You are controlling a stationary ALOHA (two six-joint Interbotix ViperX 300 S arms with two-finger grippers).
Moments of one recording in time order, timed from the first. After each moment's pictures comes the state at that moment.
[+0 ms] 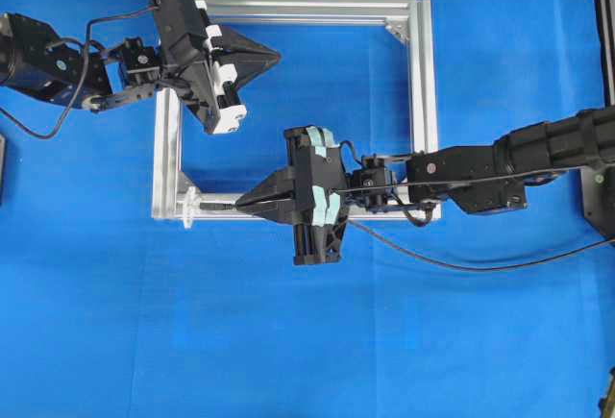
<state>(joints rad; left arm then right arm) 0.27 0.15 0.86 -0.10 -0.73 -0.02 0.08 0.30 0.56 0.03 -0.51 0.12</state>
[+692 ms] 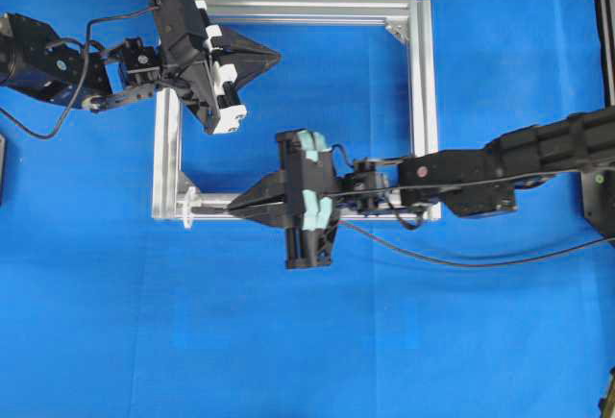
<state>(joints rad) 0.27 0.15 0.86 -0.10 -0.73 -0.02 0.09 0.34 0.50 0.03 -0.51 0.12</state>
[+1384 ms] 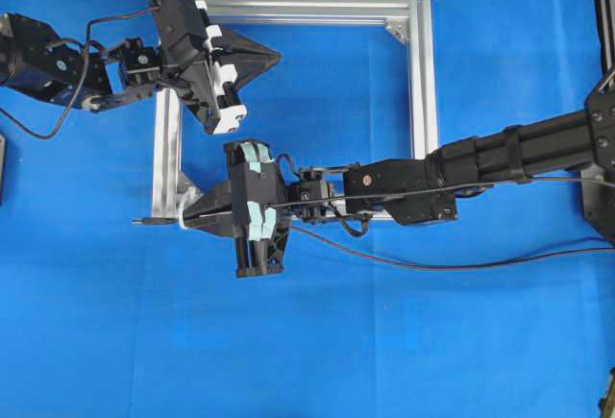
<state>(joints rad) 0.27 0.15 0.86 -0.10 -0.73 -0.02 0.09 0.48 0.29 0.02 -0.45 0.12</state>
